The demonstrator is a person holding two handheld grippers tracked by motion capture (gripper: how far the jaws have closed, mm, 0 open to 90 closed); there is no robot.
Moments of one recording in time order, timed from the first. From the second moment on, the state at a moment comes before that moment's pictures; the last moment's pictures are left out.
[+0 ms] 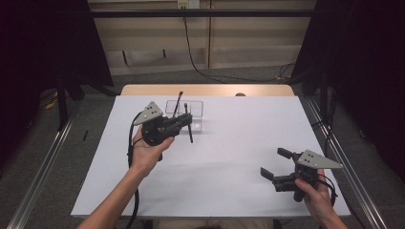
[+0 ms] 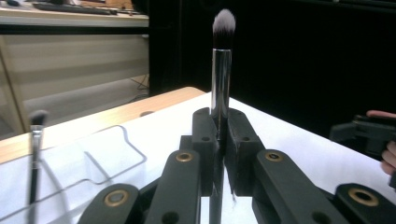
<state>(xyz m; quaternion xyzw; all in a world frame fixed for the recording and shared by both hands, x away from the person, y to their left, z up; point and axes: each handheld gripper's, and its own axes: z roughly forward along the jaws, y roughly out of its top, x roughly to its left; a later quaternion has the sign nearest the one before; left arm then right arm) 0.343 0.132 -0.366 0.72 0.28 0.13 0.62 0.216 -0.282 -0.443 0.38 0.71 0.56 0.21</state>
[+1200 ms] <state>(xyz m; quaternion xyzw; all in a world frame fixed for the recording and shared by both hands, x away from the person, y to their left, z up) 0.400 0.159 -0.338 0.71 0.32 0.17 0.61 0.196 -0.295 -0.448 0.39 0.70 0.55 0.23</state>
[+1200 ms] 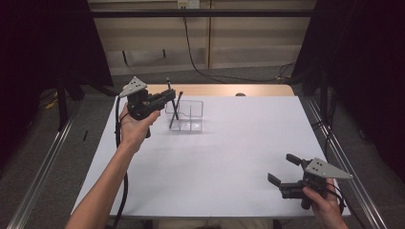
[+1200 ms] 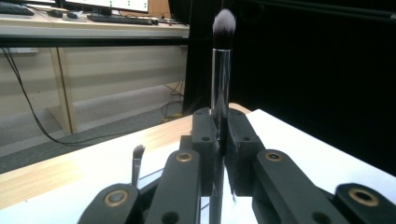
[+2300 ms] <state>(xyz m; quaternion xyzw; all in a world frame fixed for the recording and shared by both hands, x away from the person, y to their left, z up) 0.438 0.151 -0.328 0.70 0.34 0.21 0.59 0.196 -0.296 -0.446 0.39 0.70 0.55 0.23</state>
